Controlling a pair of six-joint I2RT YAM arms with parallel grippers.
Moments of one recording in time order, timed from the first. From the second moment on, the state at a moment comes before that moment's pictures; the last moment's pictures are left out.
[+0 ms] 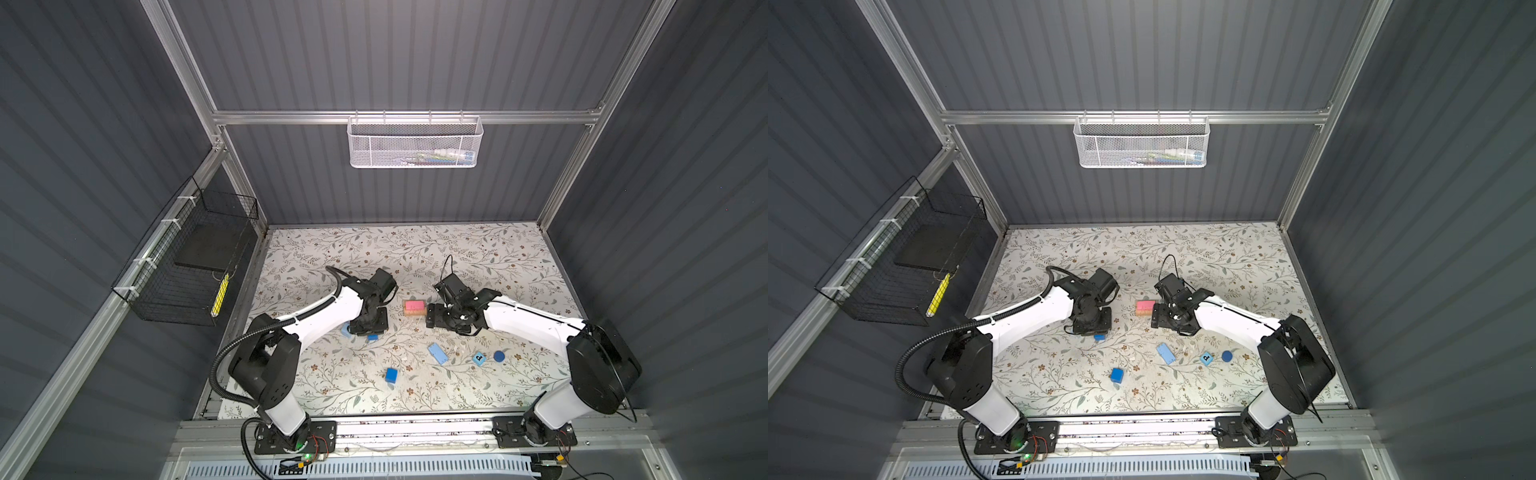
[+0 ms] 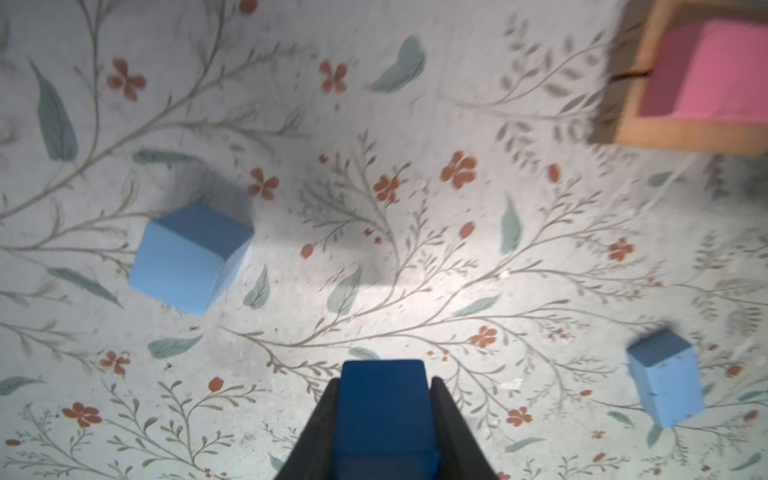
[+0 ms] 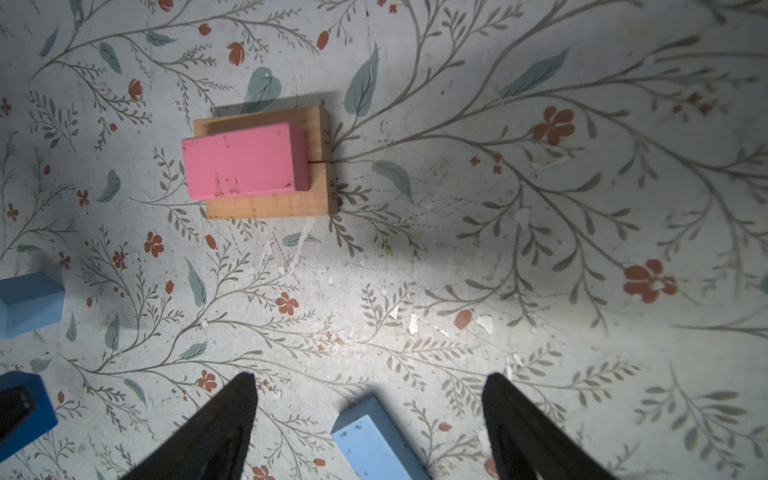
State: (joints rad) left arm -0.70 1.69 1.26 -0.98 -0.02 -0.68; right arm 0.67 1.56 0.99 -0.57 0.04 0.73
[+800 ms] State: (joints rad) left arm -0.70 2.17 1.95 -1.15 0.05 -0.51; right arm 0.50 1.38 0.80 -0.55 0.02 0.72
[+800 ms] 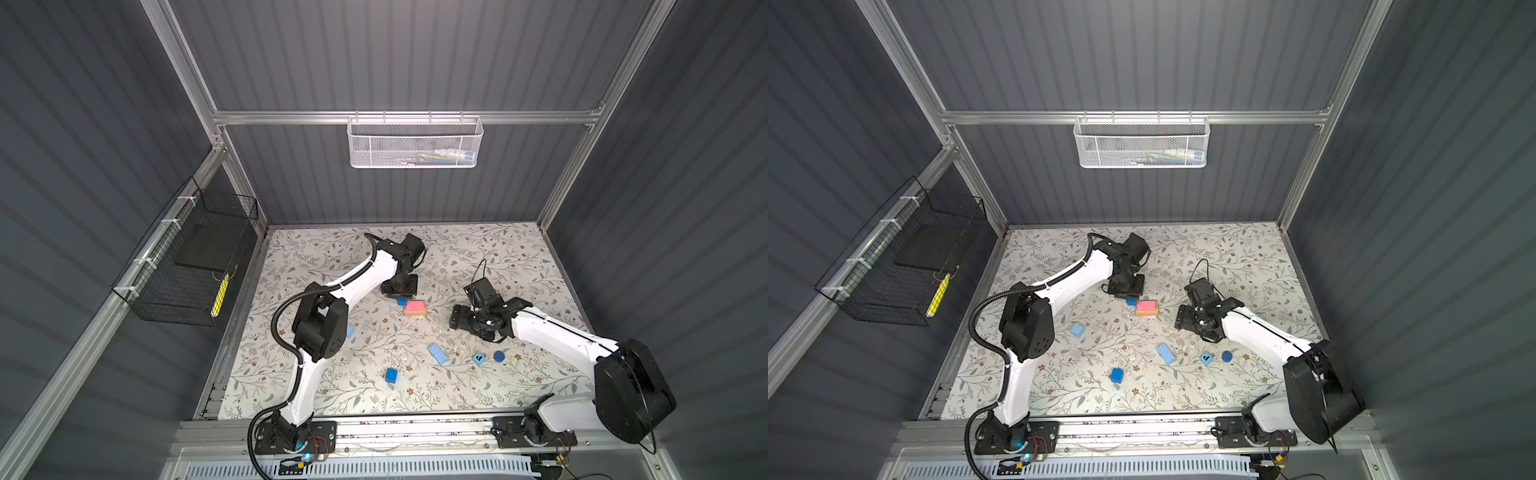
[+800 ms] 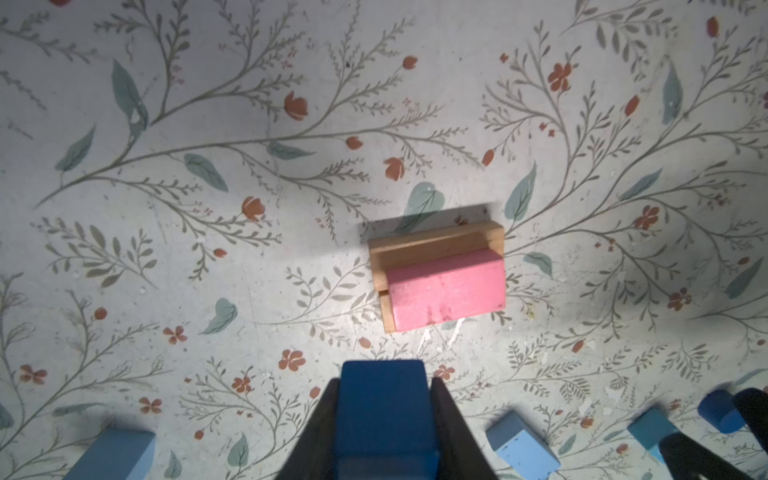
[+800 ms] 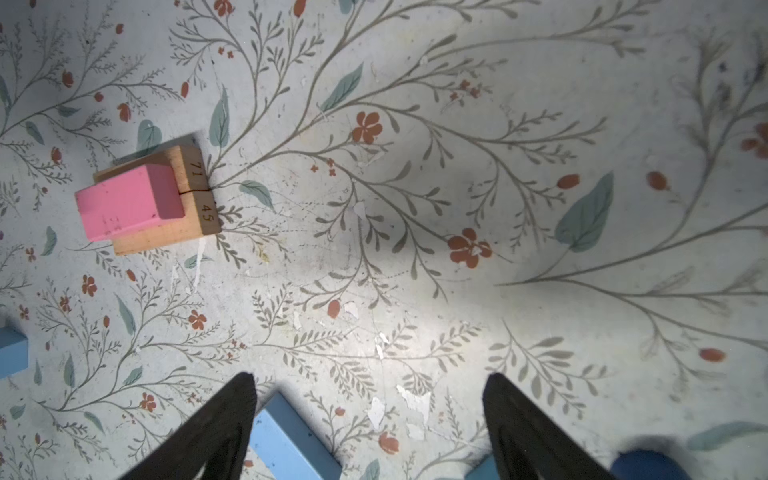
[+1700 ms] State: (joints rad) left arm -0.74 2.27 2.04 -1.18 0.04 -0.59; right arm 0.47 1.40 0.78 -0.50 -0.03 0.71
